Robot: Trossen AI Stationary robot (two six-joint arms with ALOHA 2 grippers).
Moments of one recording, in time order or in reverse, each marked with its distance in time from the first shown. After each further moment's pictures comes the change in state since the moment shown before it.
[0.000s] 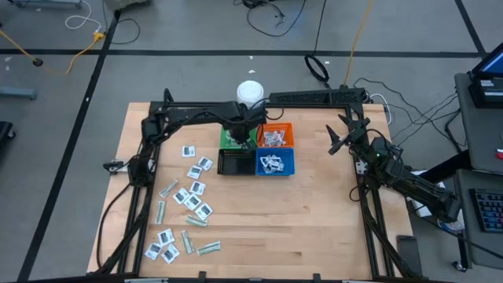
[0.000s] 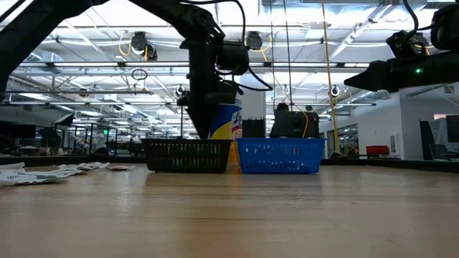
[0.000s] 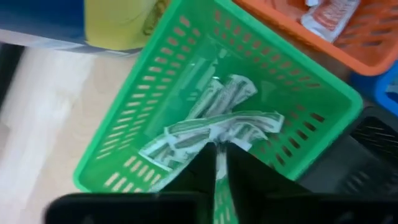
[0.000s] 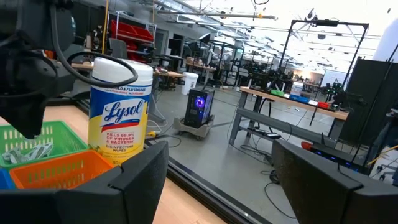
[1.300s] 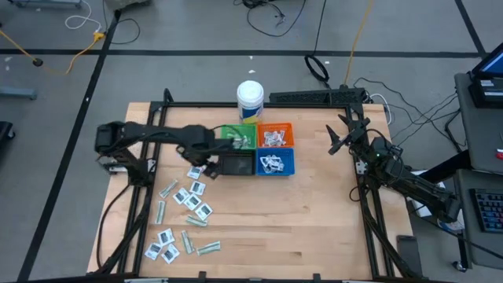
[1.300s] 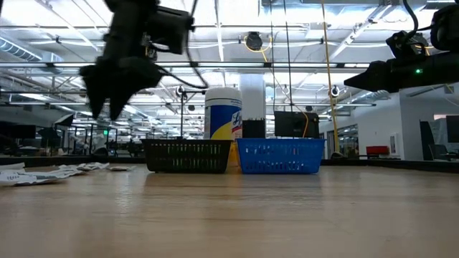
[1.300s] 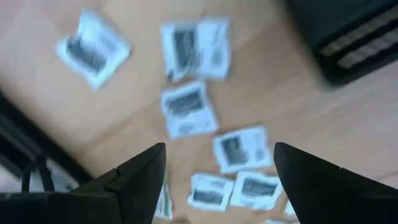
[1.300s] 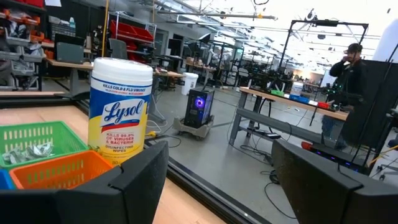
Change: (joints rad) left arm -0.212 -0.465 -0.535 -0.229 0.177 -0.599; right arm 0.000 0.000 0.000 0.001 0.000 0.000
